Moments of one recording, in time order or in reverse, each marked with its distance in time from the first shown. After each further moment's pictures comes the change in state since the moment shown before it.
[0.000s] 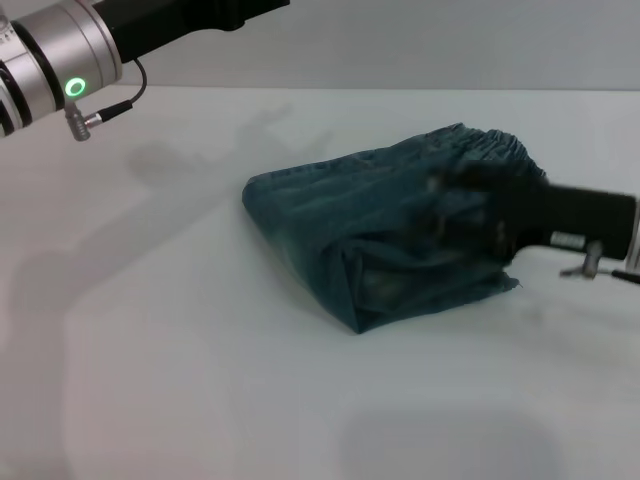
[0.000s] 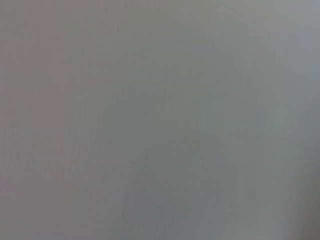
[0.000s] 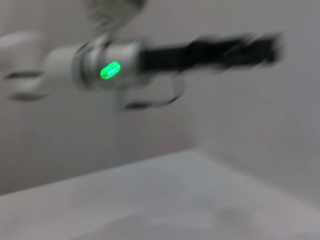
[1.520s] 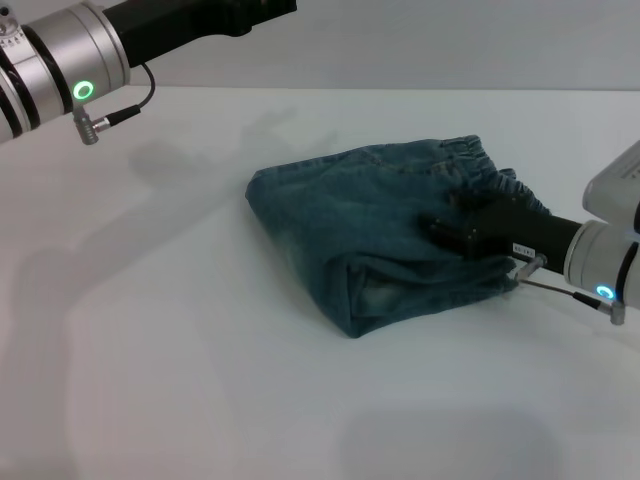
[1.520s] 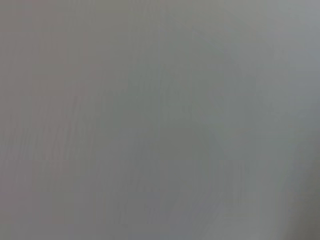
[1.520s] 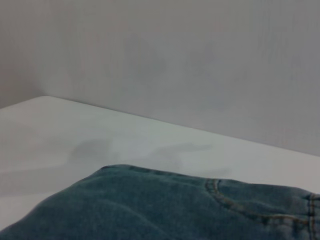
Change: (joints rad) left arm -0.025 0.003 -0.009 -0.049 -0.003 0.015 0.000; right arm 0.105 0.008 -0.173 0.382 0.314 0.527 -0.211
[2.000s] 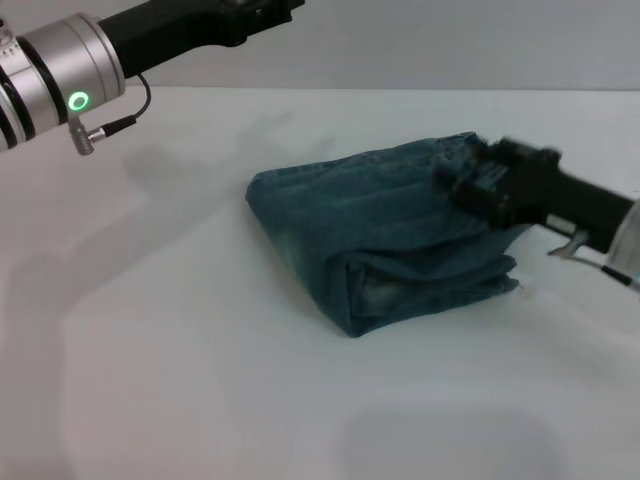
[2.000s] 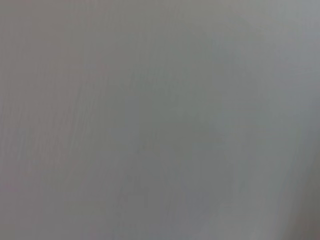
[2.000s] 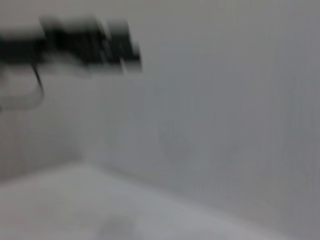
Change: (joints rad) left arm 0.018 -0.001 0.000 -0.001 -0.001 0.011 0.001; right arm -0.141 0.000 0.013 -0.203 0.089 -0.237 -0.072
